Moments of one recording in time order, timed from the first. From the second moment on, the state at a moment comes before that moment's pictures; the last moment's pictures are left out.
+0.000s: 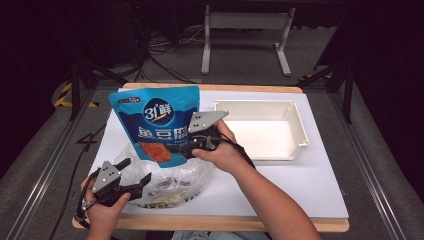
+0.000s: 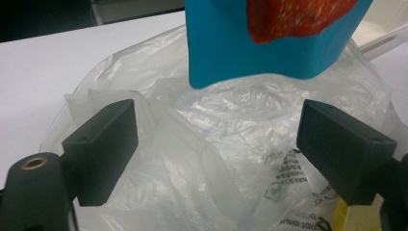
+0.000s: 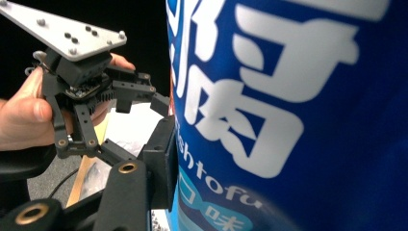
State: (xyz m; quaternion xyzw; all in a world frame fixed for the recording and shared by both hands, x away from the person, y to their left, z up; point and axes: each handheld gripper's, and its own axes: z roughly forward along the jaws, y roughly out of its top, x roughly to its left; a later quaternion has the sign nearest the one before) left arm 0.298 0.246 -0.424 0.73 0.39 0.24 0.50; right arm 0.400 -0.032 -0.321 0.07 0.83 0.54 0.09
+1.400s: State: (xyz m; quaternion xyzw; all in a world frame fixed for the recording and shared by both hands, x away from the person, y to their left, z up) left arm 0.299 0.244 -0.425 0.74 0.39 0.24 0.50; right arm 0.428 -0.102 -0.273 0.10 0.83 0.54 0.14
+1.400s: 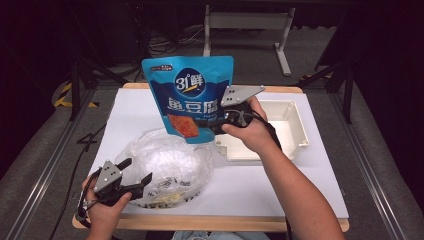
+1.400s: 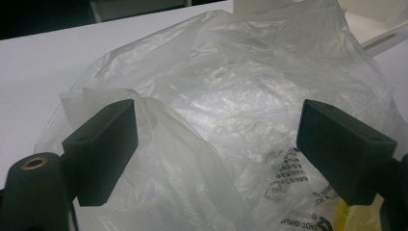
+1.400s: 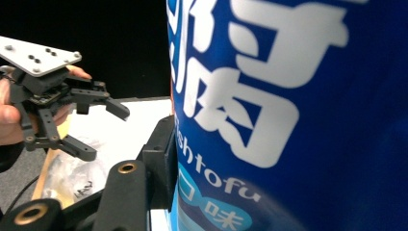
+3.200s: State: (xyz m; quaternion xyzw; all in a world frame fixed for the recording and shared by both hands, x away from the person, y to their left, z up) left arm 0.300 0.244 -0.427 0.73 0.40 0.24 0.49; right arm 0.483 -0.235 -0.293 0.25 0.78 0.52 0.23
